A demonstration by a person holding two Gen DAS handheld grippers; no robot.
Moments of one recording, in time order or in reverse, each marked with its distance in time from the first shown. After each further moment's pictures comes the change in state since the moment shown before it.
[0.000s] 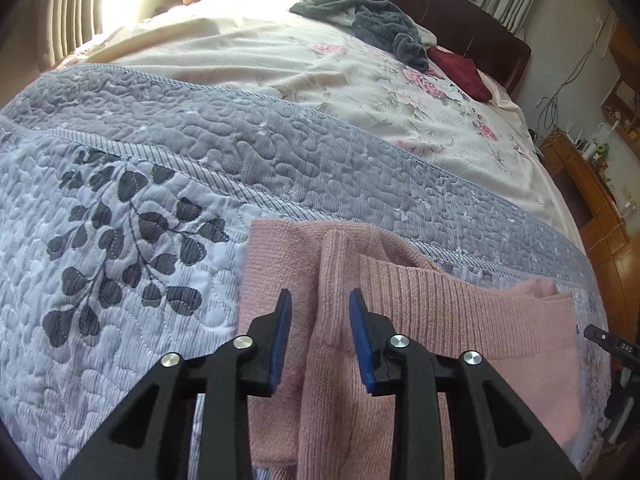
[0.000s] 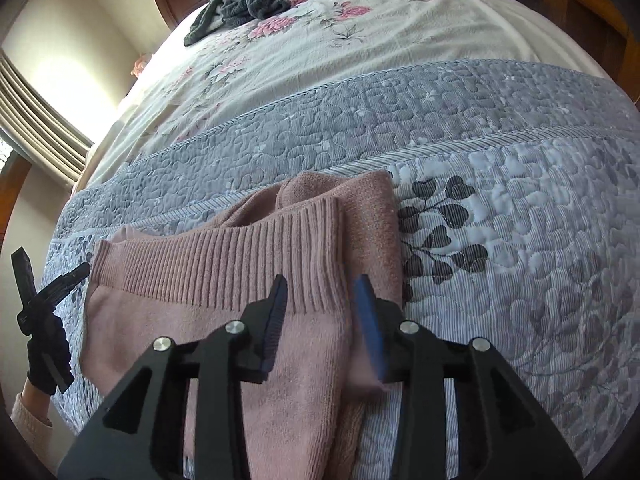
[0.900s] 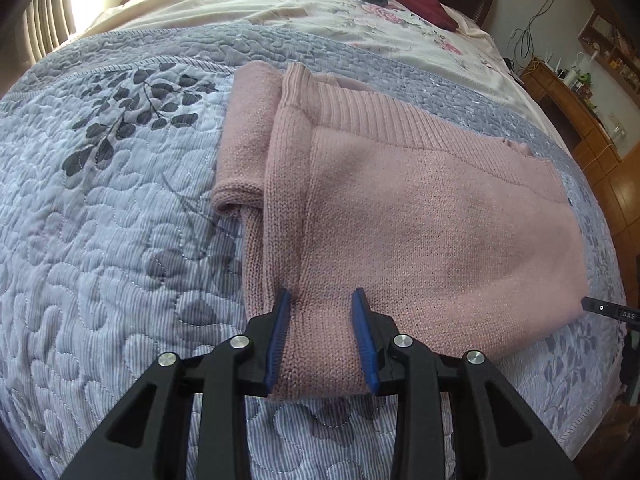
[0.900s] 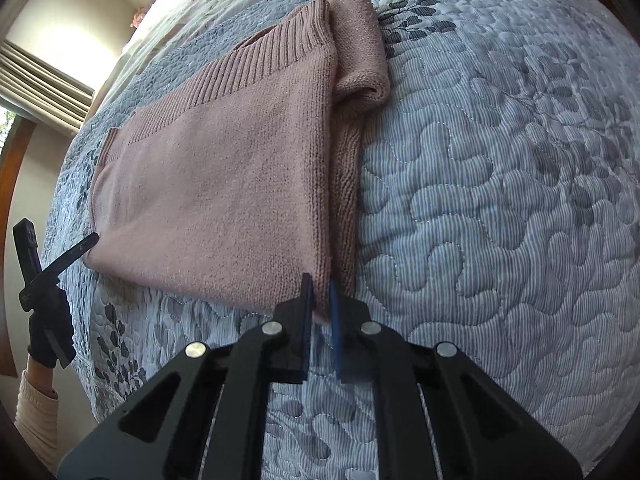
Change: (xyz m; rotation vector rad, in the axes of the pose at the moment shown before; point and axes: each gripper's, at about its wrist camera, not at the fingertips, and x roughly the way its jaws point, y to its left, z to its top) left arm -0.037 -0.014 -0.120 0.140 0.159 -0.005; right arm -0.015 -0.007 -0.139 0.037 0.212 0.028
